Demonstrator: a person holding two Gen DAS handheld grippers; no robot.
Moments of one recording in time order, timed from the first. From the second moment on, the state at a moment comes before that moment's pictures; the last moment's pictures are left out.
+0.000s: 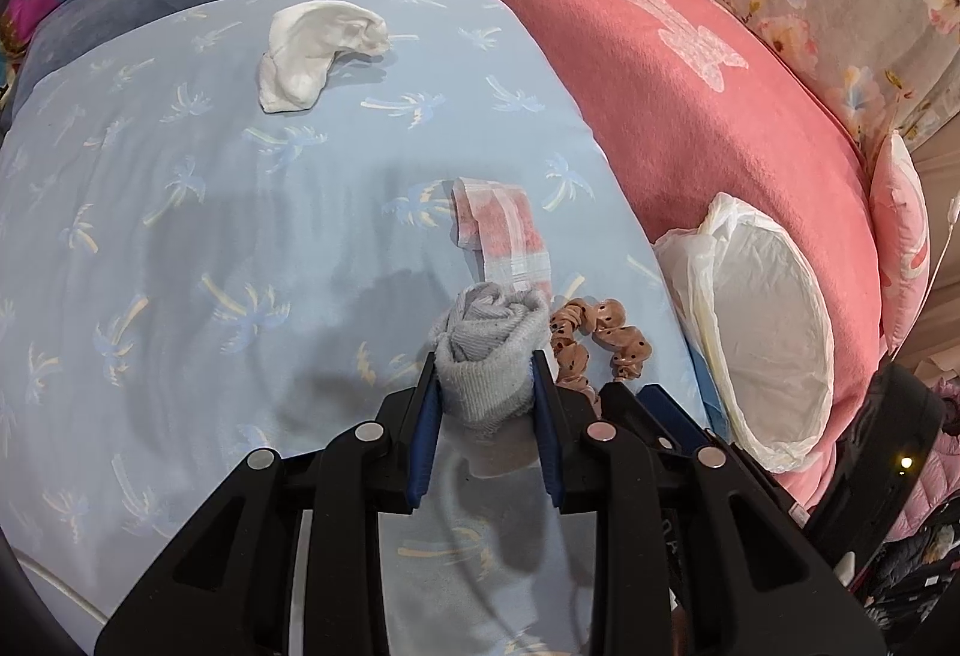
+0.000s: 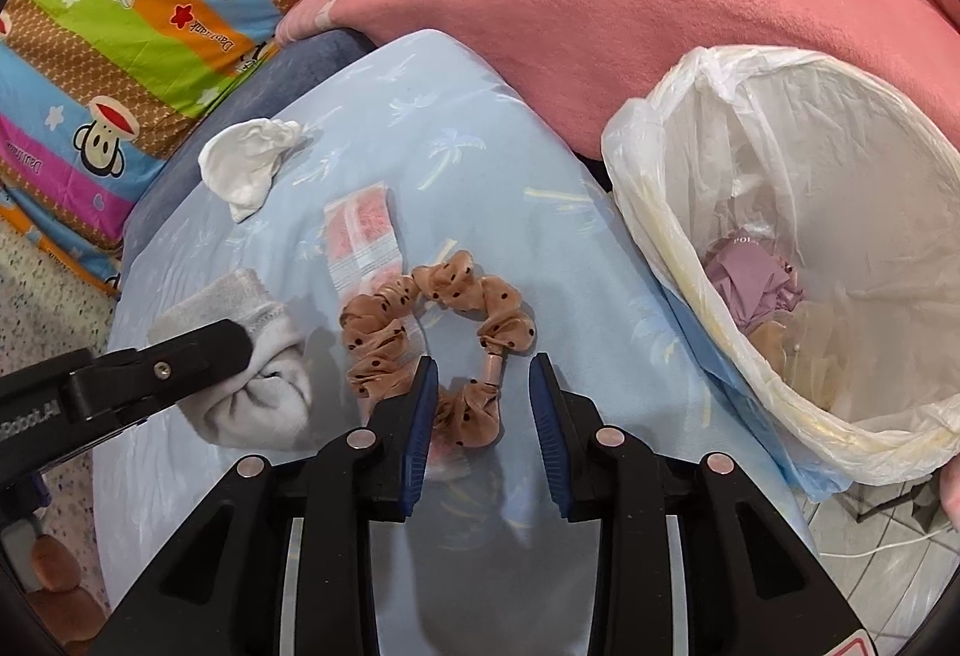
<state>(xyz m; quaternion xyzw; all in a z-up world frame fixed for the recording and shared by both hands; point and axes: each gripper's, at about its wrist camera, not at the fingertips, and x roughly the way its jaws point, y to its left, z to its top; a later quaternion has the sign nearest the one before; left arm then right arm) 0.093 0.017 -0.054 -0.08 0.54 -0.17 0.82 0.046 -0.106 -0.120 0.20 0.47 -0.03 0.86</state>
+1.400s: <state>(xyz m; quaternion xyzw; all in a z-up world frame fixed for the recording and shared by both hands) 0.090 -0.130 0.007 -0.01 0.49 -0.32 0.81 -0.017 -0.253 -0.009 0.26 0.32 -0.14 0.90</state>
